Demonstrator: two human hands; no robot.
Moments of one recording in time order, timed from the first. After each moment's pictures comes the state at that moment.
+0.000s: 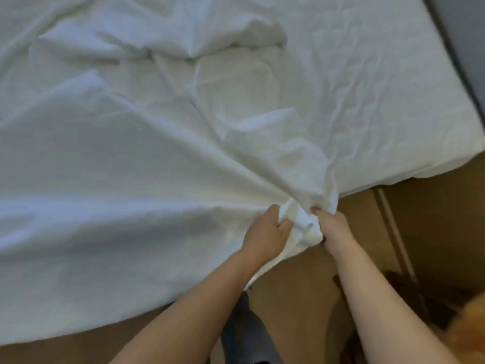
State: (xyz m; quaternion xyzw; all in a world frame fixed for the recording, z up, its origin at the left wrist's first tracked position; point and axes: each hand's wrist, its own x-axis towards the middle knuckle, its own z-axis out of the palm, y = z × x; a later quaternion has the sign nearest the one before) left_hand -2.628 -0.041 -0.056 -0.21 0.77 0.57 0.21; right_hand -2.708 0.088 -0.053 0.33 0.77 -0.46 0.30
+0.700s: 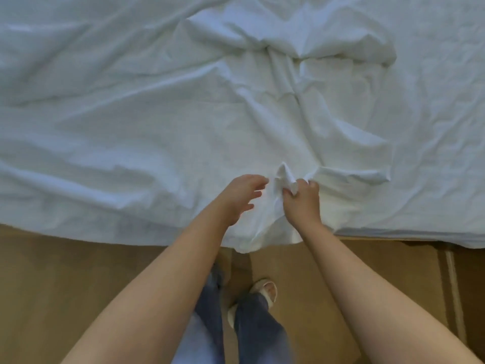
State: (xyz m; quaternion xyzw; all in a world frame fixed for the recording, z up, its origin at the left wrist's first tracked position) left_hand -2.557 -0.169 -0.062 -0.45 0.46 0.76 0.10; right_hand -2.643 -0.055 -0.085 -0.13 0.92 -0.25 0.29
